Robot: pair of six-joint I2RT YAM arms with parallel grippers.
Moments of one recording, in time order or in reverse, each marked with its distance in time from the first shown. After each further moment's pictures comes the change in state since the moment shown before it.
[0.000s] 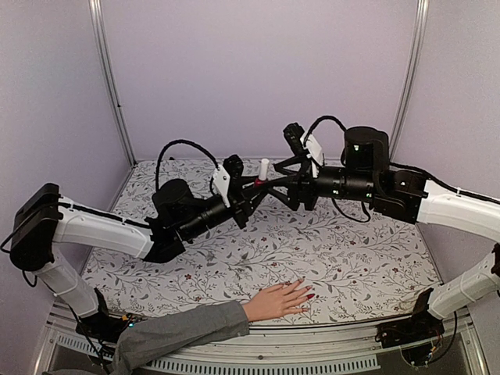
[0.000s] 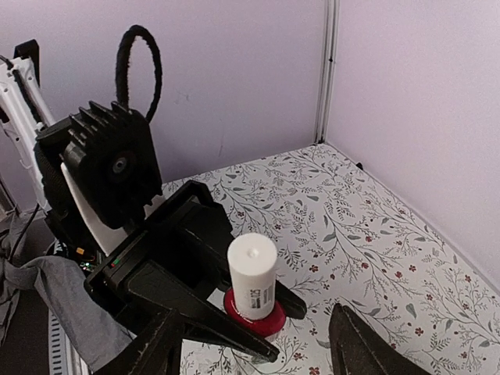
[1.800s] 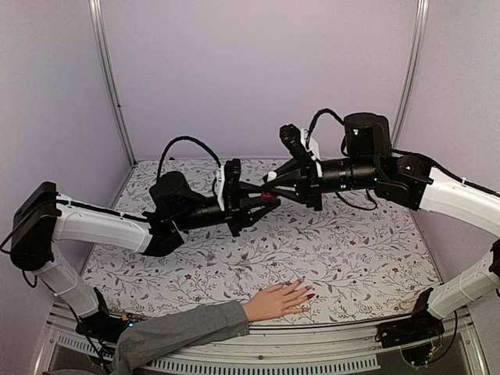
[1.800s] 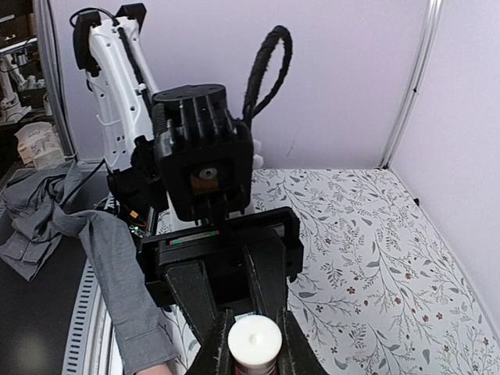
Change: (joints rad) left arm 0.045 -0.011 0.026 -0.011 0.495 -0.133; right arm -0.019 0.013 0.118 -0.170 -0.354 -0.211
